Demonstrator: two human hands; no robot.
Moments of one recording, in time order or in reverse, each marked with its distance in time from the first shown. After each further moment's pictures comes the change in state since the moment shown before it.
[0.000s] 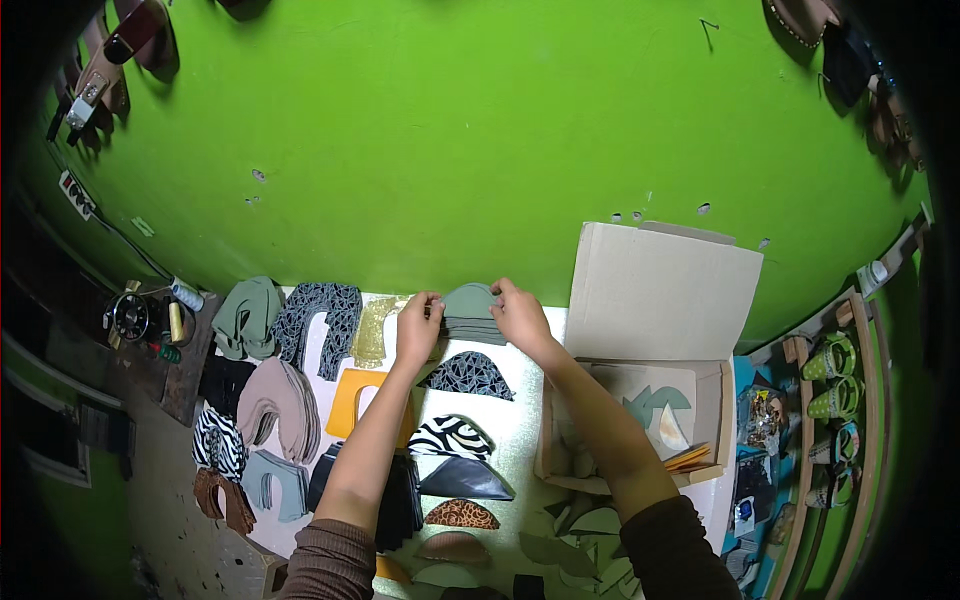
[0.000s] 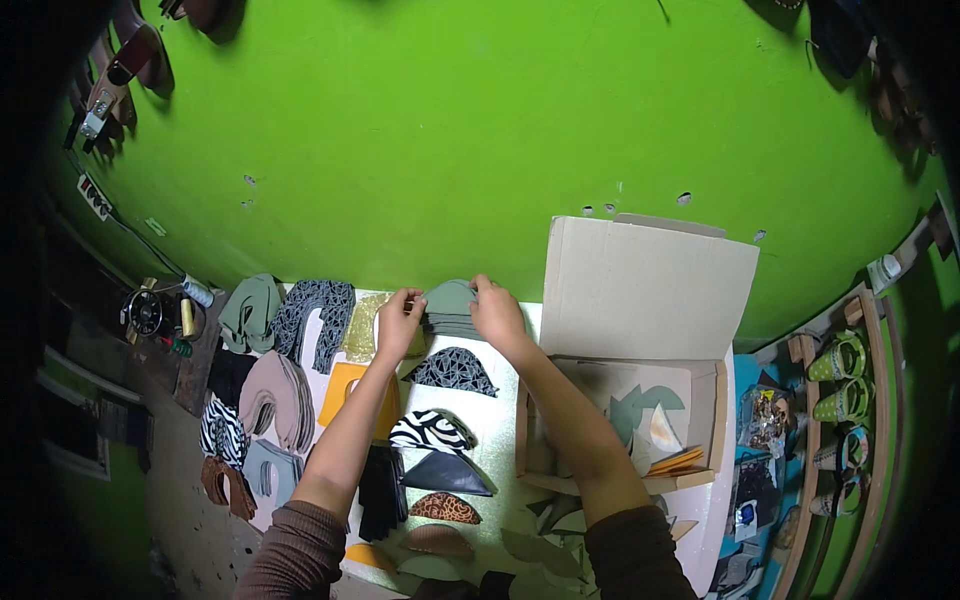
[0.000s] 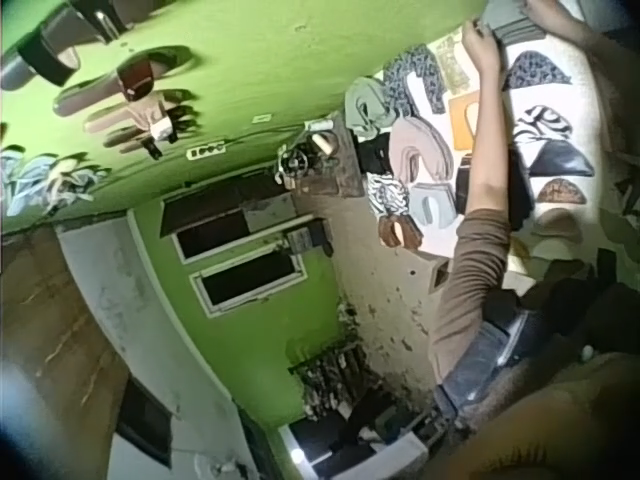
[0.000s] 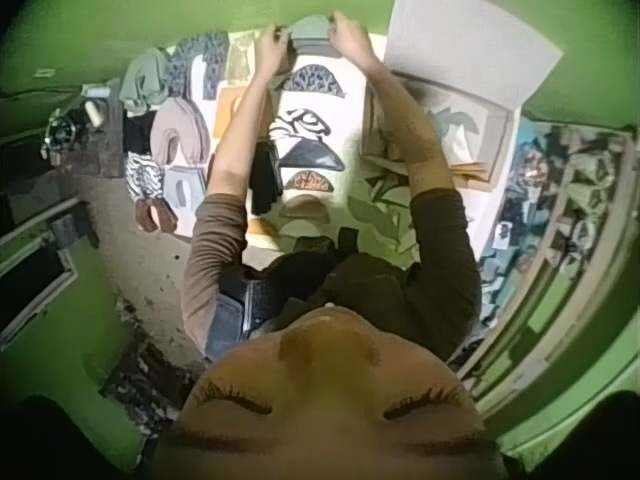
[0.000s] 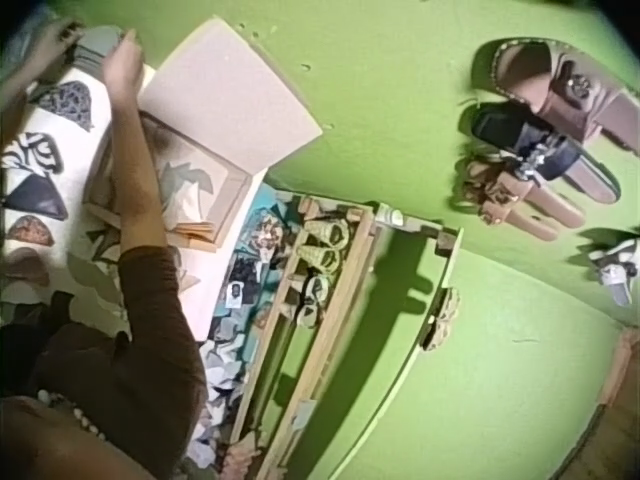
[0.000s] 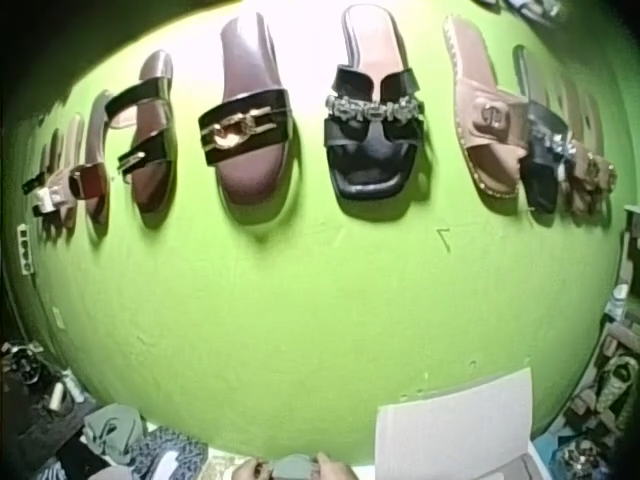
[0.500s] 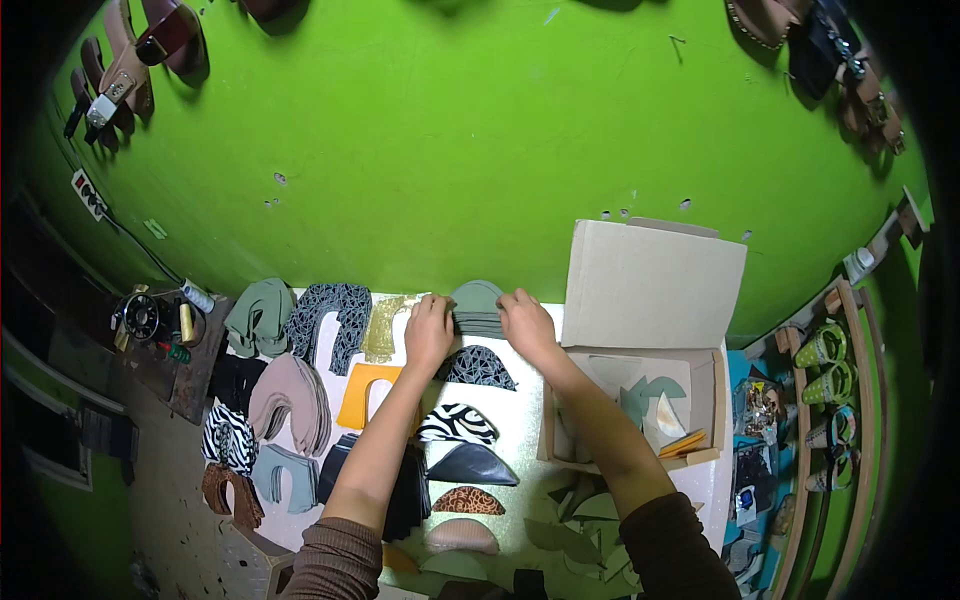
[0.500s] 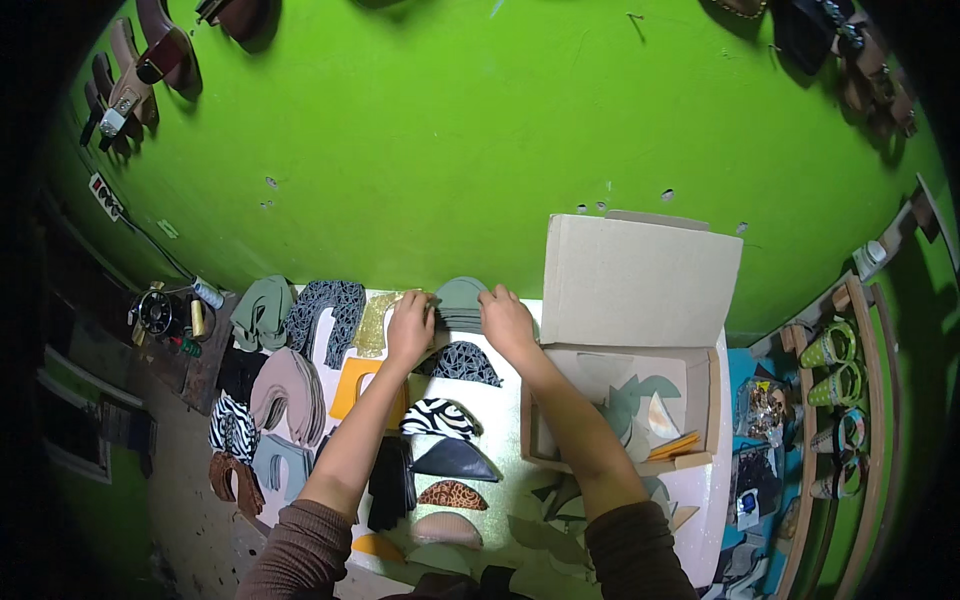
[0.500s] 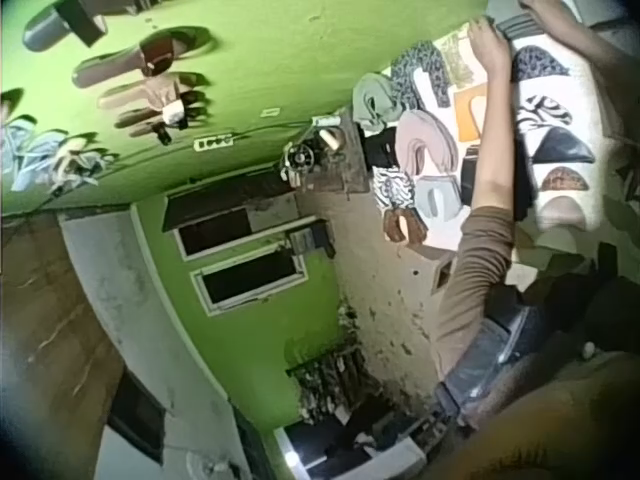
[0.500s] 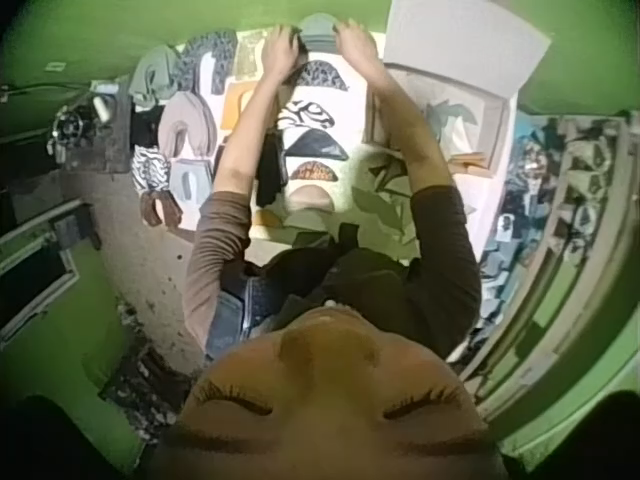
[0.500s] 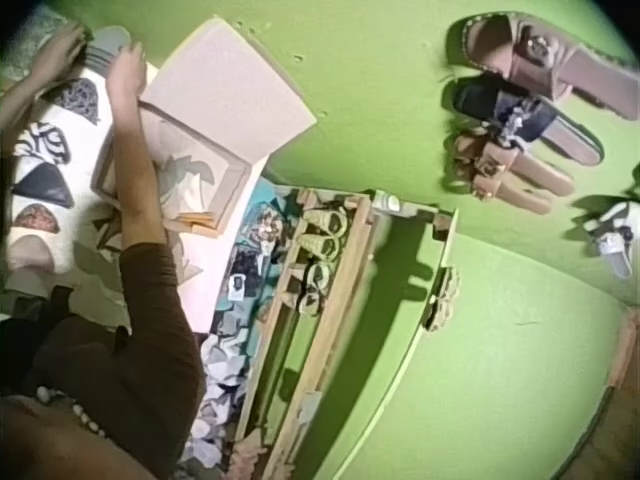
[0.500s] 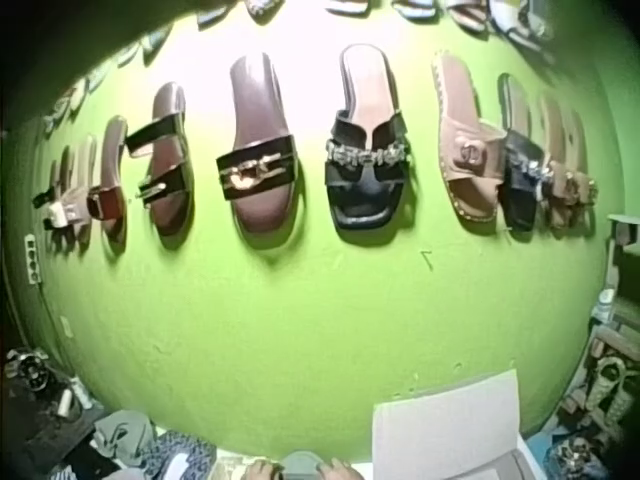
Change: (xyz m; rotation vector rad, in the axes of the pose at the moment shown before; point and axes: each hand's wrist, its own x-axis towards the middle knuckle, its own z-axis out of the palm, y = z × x) left_hand -0.029 0.027 -0.015 0.354 0.017 0.260; right_hand -0.037 -0.002 0.003 -0.302 0.200 -0.221
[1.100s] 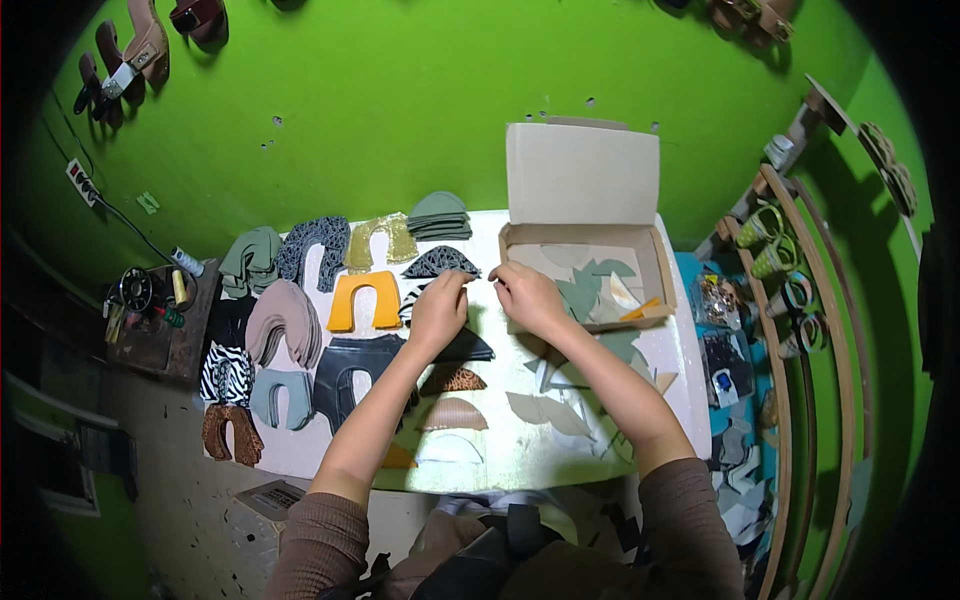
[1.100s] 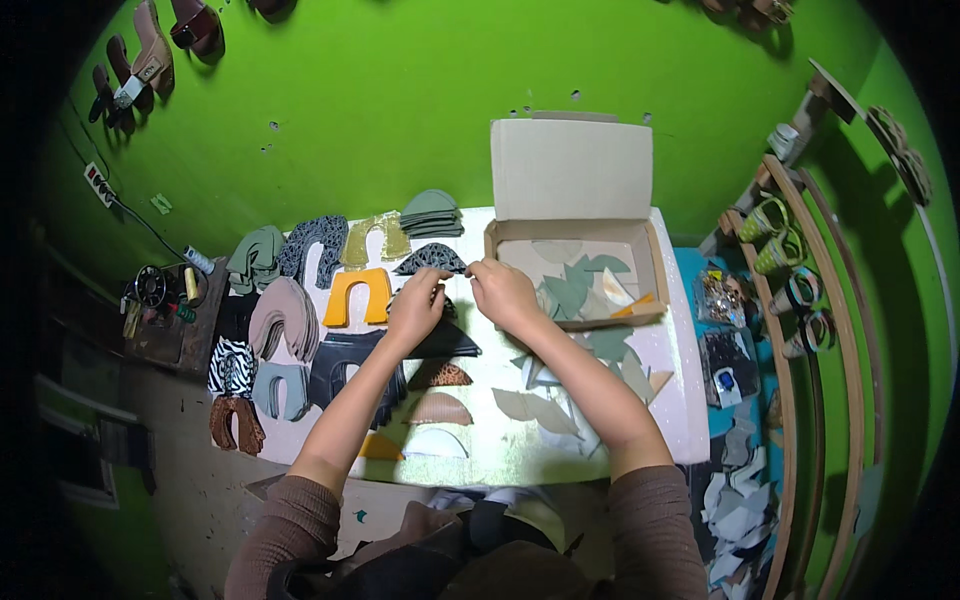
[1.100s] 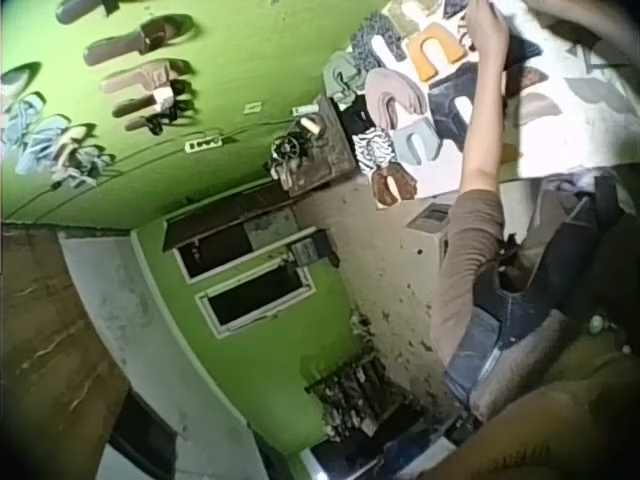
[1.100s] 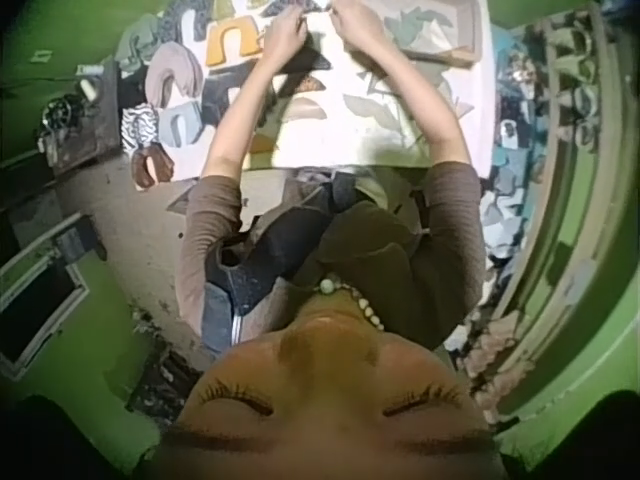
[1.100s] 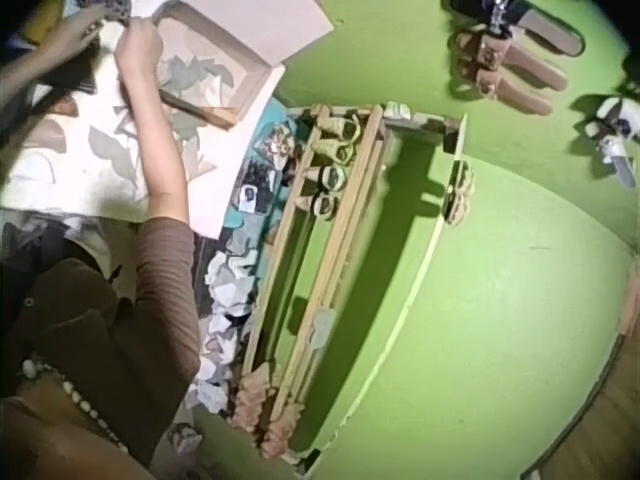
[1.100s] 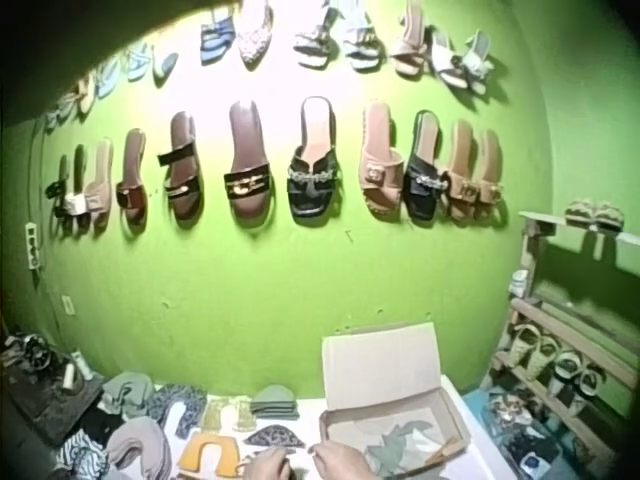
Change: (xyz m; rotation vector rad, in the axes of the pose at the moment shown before) left_hand -0.135 0.108 -0.086 -0.300 -0.159 0.219; right_hand -0.166 -0.075 -0.115 0.049 0.066 -0.096
